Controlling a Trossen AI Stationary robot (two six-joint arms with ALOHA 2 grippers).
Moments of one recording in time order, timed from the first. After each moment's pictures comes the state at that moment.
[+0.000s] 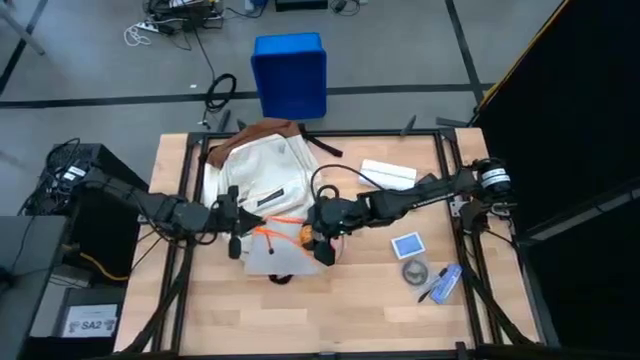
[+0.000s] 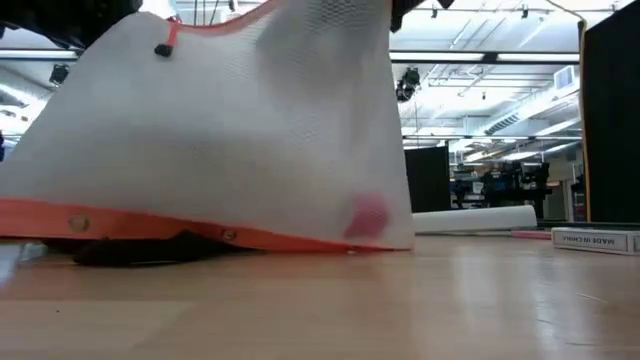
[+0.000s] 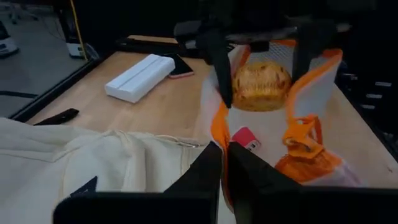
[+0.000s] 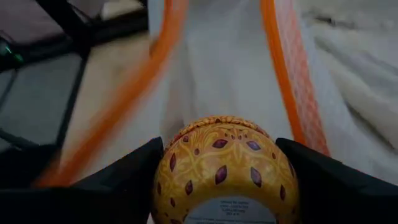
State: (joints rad) left arm -0.36 0.68 0.41 -0.02 -0.46 -0.22; right arm 0.15 1.78 1.34 -0.19 0.02 0.32
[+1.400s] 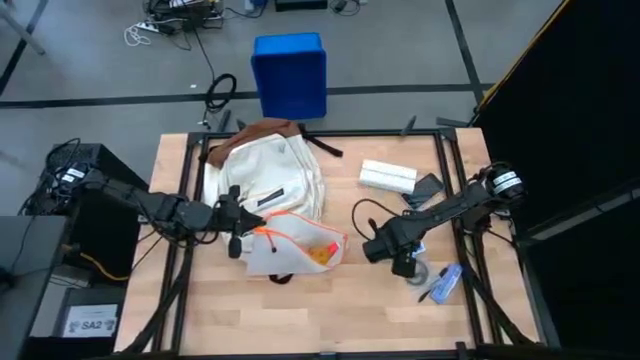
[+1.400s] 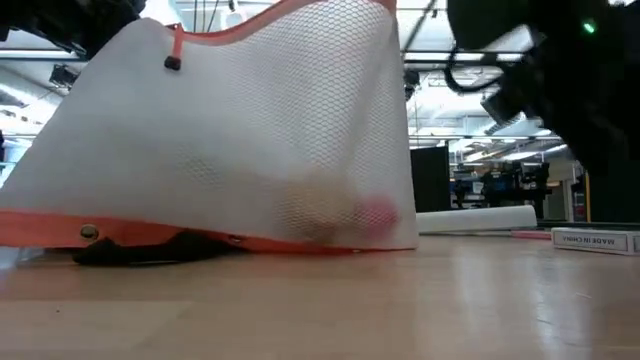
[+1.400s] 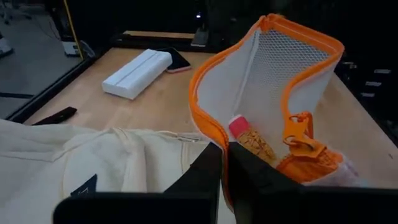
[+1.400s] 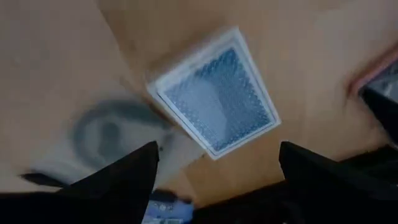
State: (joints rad) left arm -0.33 0.68 0.41 -0.04 -0.42 -0.18; right arm 0.35 1.72 1.13 -1.31 -0.01 0.60
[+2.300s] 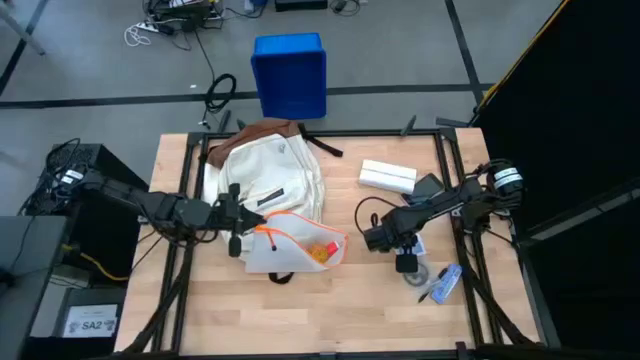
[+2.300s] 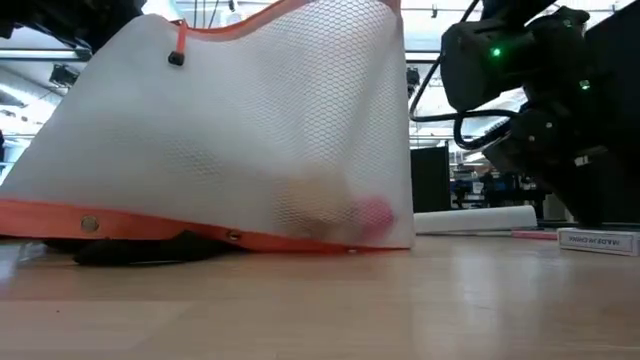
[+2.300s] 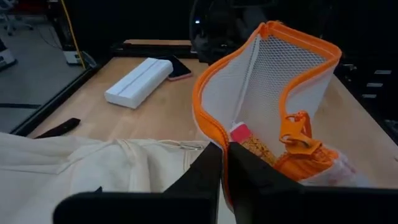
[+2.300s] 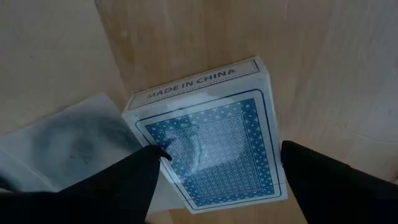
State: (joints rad) left arm -0.31 0.68 0.43 -0.04 -0.39 -0.14; right arm 0.23 1.71 0.95 -1.05 -0.07 0.29
